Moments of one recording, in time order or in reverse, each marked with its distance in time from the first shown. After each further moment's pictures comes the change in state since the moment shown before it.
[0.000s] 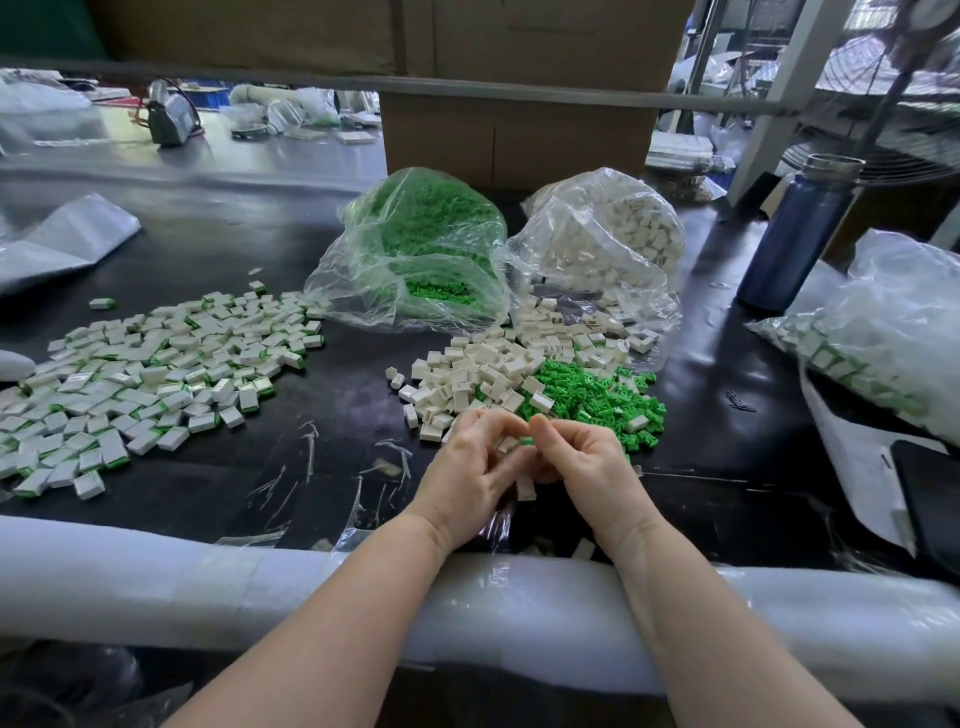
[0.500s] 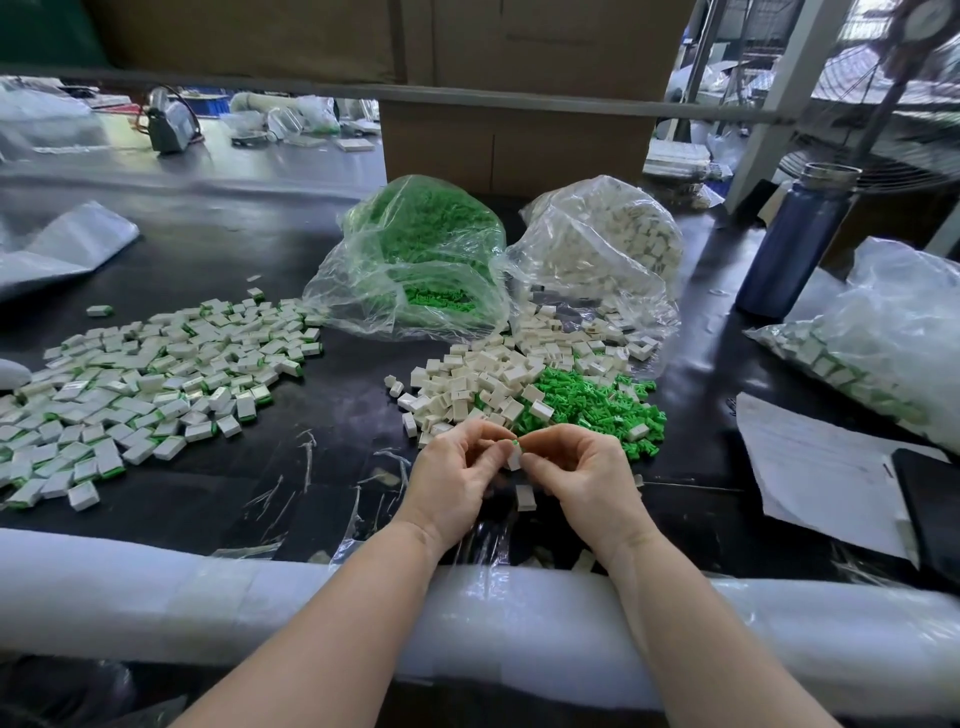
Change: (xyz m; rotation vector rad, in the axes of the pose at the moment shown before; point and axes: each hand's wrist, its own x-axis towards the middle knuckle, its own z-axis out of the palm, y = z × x) left_hand 0.003 -0.007 -0.002 -0.272 0.083 -0.187; right_hand 0.000 0.002 0.001 -0.198 0.098 -0.093
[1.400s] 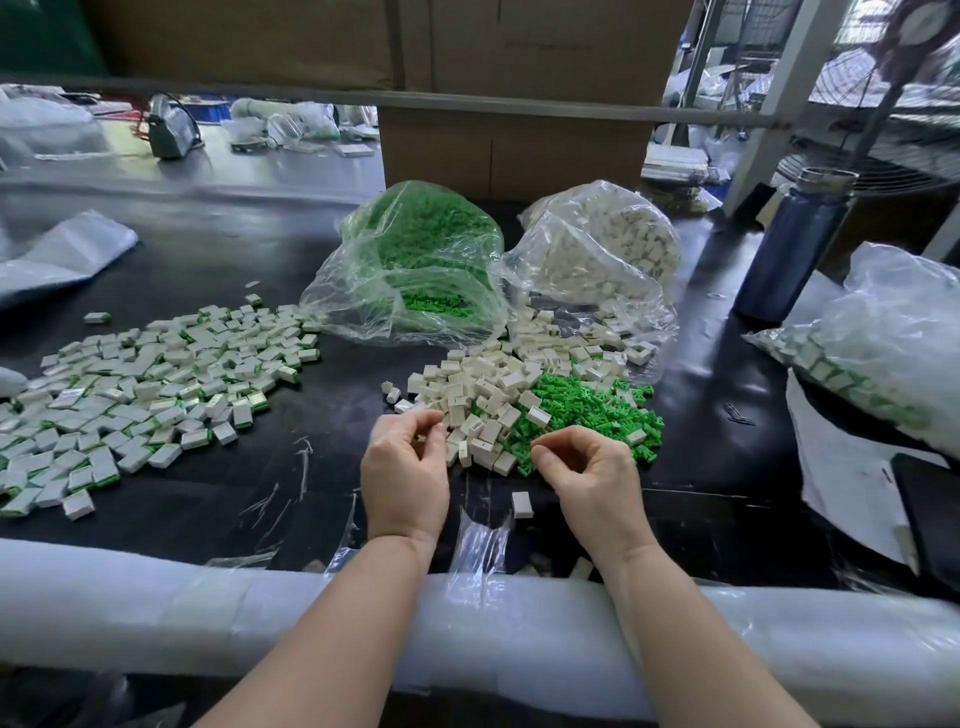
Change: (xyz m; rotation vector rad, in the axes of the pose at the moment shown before) left_hand 0.000 0.004 -0.009 0.248 0.604 0.093; right_hand -0.002 -0.002 -0.002 -0.166 0.186 0.028
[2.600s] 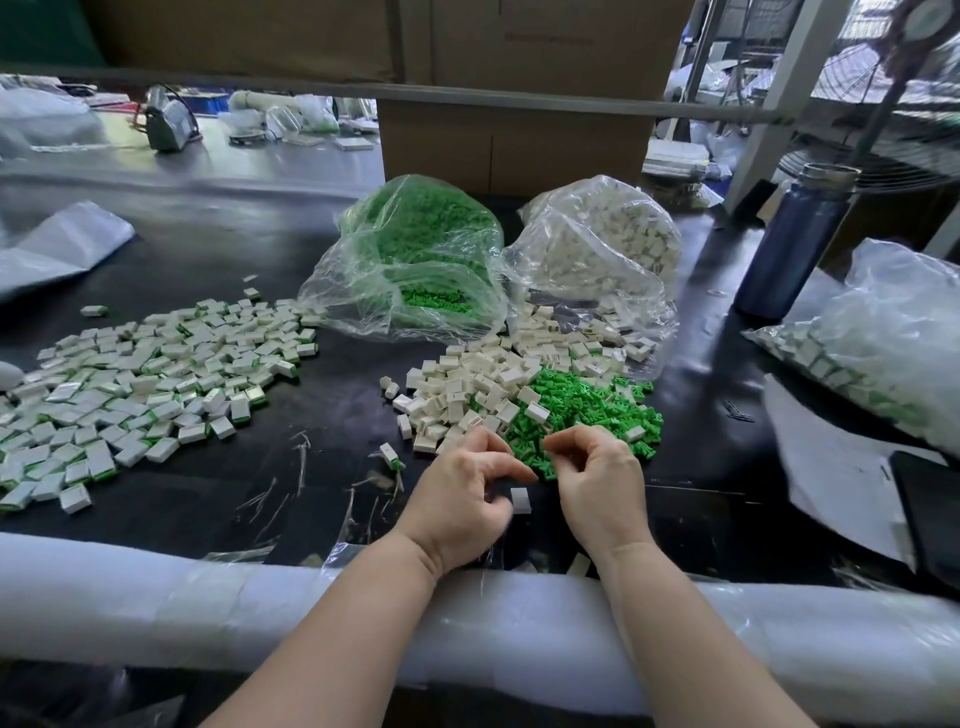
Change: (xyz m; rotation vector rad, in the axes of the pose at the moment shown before) left_hand -0.013 0.013 0.002 0.147 -0.675 0.316; right_hand 0.004 0.009 0.002 -0.309 0.087 -0.023
